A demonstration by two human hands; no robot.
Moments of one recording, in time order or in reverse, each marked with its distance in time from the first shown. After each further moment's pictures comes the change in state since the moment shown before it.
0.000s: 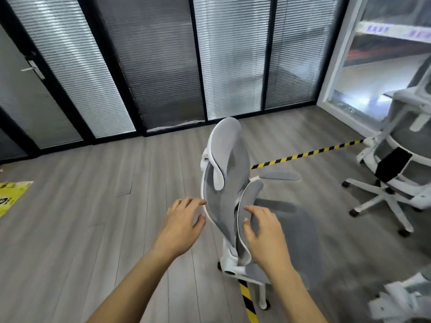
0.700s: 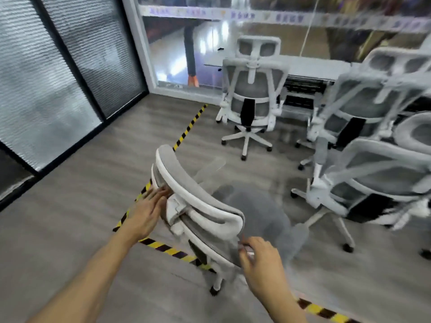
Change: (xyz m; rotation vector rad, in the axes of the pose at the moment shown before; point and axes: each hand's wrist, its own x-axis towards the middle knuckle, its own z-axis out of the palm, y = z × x) left_hand 0.431 -0.171 0.086 -0.176 -0.529 0.839; right_hand 0.110 -0.056 0.218 -0.294 0.490 0.820
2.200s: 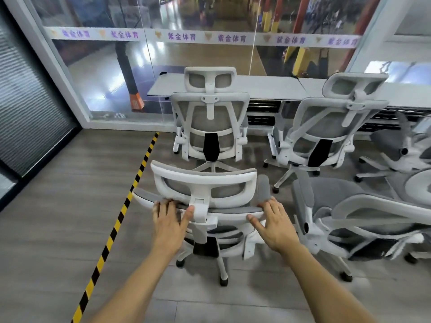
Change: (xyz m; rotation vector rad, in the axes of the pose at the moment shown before) left_hand 0.429 0.031 0.053 -0.079 0.119 0.002; right_hand 0.456 0.072 -0.048 -0.218 0.182 0.083
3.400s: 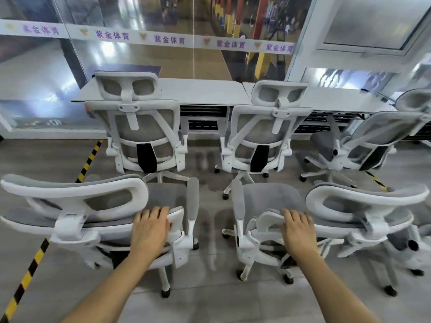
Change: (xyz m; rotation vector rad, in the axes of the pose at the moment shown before) left_hand 0.057 0.218 0.176 0.508 -0.103 0.332; right_hand 0.012 0.343 -0.140 -0.521 0.188 0.230
